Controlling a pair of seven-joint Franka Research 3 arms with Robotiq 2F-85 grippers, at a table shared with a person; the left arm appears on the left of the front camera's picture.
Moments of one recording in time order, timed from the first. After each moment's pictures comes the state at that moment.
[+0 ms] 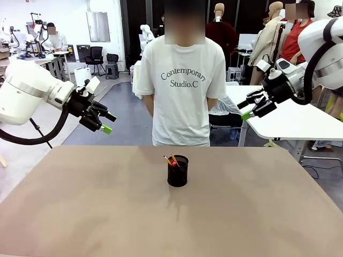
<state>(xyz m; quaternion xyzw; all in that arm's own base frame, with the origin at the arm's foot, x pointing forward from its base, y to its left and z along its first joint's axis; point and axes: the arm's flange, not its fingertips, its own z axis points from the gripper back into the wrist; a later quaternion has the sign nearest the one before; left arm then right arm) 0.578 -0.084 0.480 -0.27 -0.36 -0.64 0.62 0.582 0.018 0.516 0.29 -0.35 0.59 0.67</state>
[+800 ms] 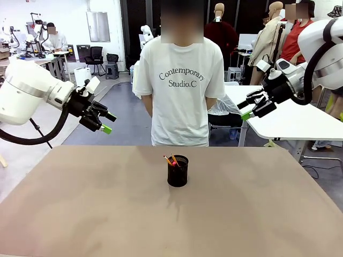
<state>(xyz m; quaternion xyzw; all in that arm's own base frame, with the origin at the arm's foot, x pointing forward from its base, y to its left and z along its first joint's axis) 0.578 -0.084 0.480 -0.27 -0.36 -0.64 0.62 0.582 0.018 0.516 0.29 -0.35 0.59 0.67</state>
